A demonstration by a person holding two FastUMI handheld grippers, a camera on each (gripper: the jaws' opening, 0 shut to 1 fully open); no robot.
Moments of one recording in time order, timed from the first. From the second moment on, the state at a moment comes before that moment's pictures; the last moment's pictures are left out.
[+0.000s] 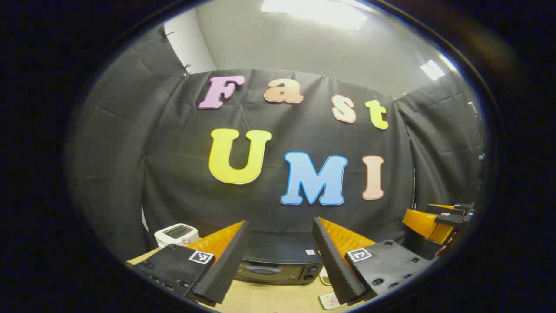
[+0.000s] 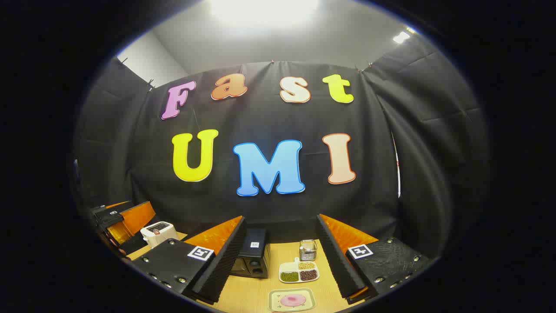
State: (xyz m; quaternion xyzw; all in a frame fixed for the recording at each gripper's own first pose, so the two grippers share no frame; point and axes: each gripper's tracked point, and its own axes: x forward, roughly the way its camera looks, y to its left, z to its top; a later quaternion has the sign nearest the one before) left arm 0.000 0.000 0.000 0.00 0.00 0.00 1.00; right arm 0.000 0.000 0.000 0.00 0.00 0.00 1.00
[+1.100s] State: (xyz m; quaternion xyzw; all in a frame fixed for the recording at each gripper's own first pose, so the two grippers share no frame) left arm 0.064 -0.002 -0.053 -0.01 0.07 -0.02 1.00; right arm 0.012 -0.012 -0.028 0.00 0.03 -0.01 1.00
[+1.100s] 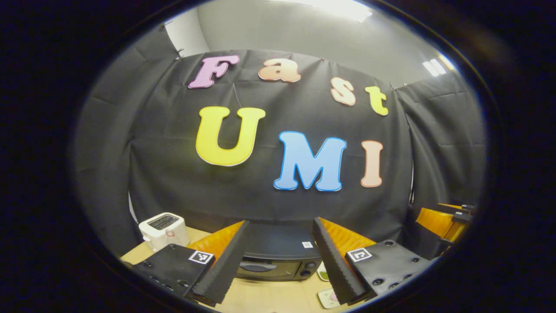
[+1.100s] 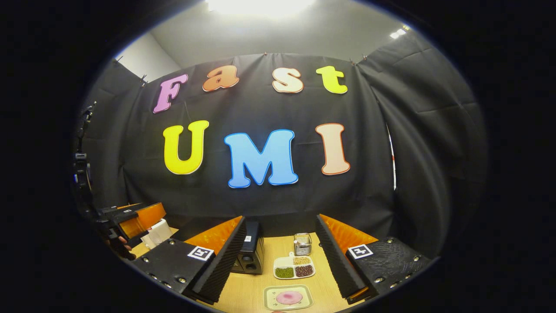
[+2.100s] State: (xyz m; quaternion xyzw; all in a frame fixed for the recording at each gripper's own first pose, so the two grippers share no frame) left arm 0.170 0.034 -0.267 0.03 0.28 -0.02 0.96; right arm 0.014 -0.040 -0.059 -0.02 0.08 -0.07 0.99
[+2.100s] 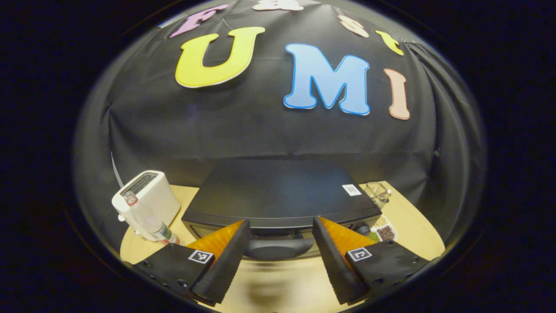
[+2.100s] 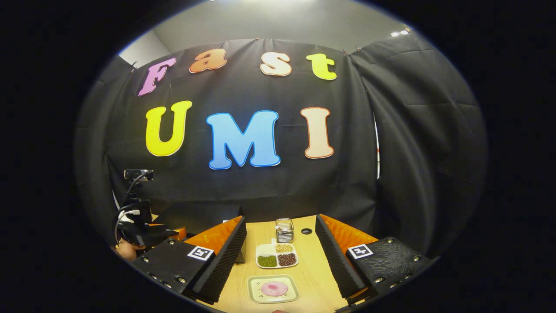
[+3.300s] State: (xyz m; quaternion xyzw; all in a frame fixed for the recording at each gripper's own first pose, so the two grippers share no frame) left arm 0.104 0.036 -0.309 0.05 0.30 0.01 0.95; right arm 0.008 -0.037 -0.068 -0.01 0.10 -0.06 0.99
